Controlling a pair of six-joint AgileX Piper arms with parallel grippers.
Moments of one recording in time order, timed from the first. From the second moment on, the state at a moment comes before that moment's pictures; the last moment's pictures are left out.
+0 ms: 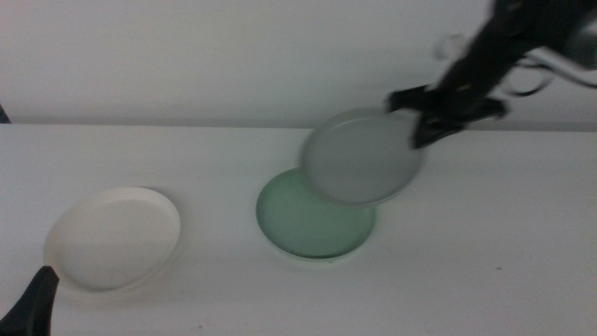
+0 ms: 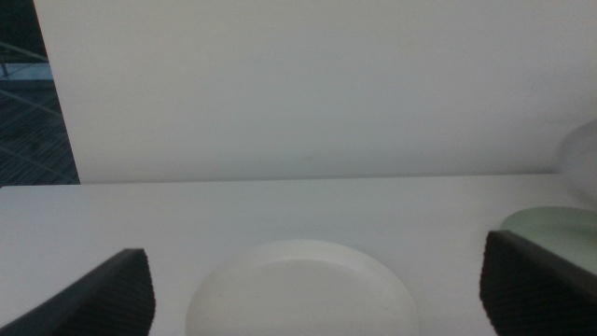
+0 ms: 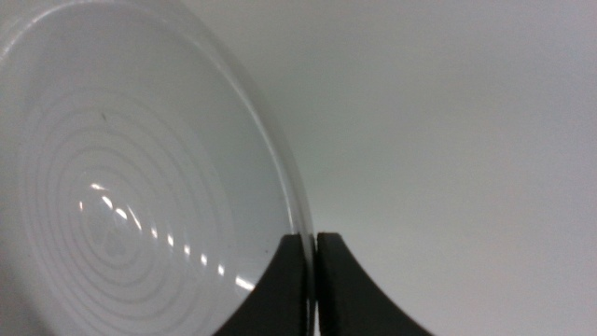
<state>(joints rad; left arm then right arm) -0.03 0.00 0.00 0.04 0.16 -0.10 0.24 2.13 -1.87 0.18 1.16 0.07</state>
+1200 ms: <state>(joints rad) -0.03 0.00 0.00 0.04 0.16 -0.10 0.36 2.25 -1.87 0.25 1.14 0.11</state>
